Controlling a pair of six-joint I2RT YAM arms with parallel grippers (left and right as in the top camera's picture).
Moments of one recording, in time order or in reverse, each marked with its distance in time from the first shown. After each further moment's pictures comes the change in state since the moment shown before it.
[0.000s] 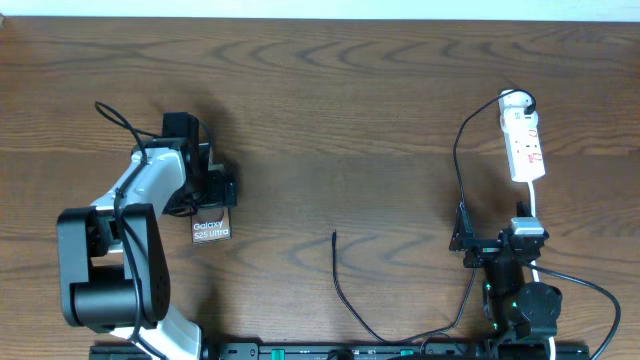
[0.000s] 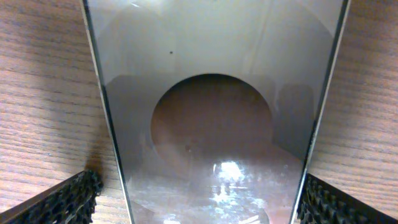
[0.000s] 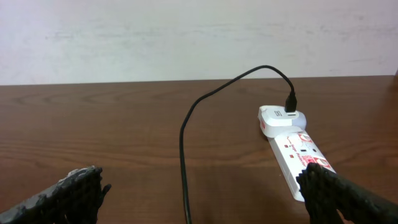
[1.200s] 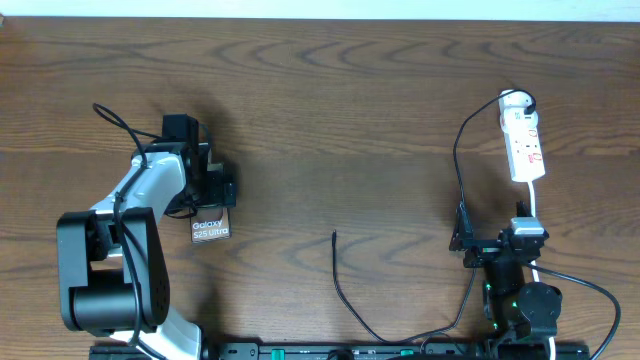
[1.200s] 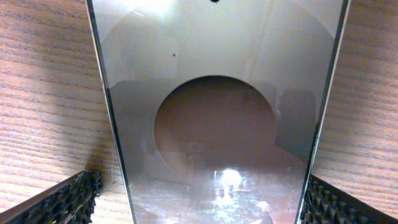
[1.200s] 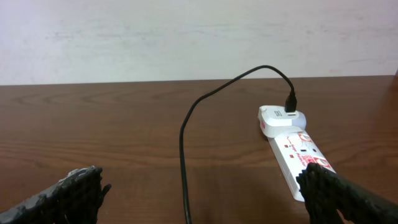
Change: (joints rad) left arm 0.000 -0.012 -0.021 0.039 -0.017 0.000; right arm 0.000 0.000 0.000 0.000 0.000 0.000
